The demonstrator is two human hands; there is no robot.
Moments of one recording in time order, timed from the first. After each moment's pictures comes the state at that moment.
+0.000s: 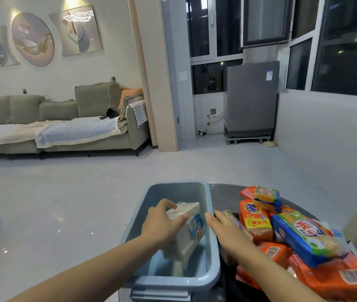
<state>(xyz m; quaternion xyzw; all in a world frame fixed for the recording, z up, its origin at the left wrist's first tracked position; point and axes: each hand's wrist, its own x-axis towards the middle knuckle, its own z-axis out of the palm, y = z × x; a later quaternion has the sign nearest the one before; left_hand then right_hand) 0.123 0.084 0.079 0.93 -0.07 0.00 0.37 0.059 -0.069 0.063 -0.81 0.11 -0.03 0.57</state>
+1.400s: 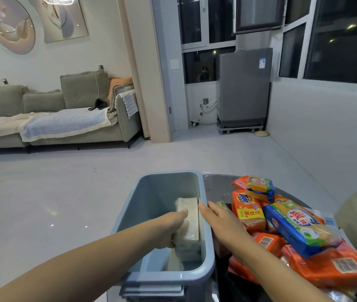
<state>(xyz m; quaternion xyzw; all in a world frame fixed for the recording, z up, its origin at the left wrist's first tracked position) 0.135 0.043 0.061 0.77 0.05 -0.37 0.52 0.060 -0.079 0.059 -0.80 0.09 -0.04 0.59</state>
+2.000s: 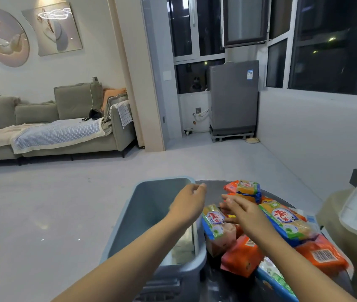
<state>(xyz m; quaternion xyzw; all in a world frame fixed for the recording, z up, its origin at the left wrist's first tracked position) 0.089 0.003 0.119 0.85 -0.16 -0.07 0.50 0.034 -0.133 0.064 -0.77 0.11 -0.17 0.61</state>
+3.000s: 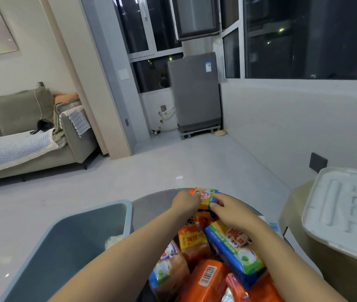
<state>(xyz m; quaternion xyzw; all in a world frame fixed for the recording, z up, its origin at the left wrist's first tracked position) 0.180 -0.177 0.063 0.89 -0.16 -0.18 0.40 0.092 -0.270 0.045 -0.90 0.19 -0.05 0.39</state>
